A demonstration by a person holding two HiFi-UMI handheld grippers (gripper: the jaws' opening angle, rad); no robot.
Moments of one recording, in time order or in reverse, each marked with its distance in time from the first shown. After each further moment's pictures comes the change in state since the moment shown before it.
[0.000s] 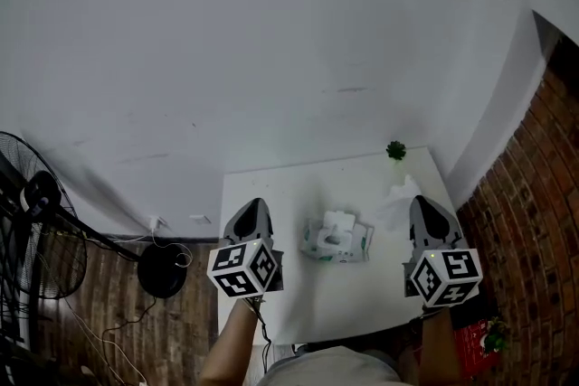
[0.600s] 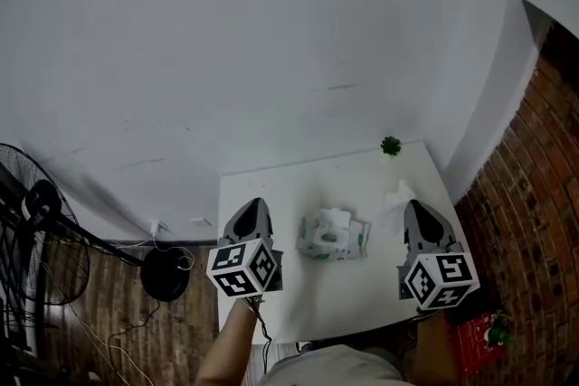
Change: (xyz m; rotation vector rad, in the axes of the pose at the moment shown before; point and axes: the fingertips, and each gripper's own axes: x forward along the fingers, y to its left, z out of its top) left arm 0.003 -0.017 -0.003 0.030 0.018 -0.025; right arm -0.011 -0.007 -0.016 0.050 -0.005 -0.014
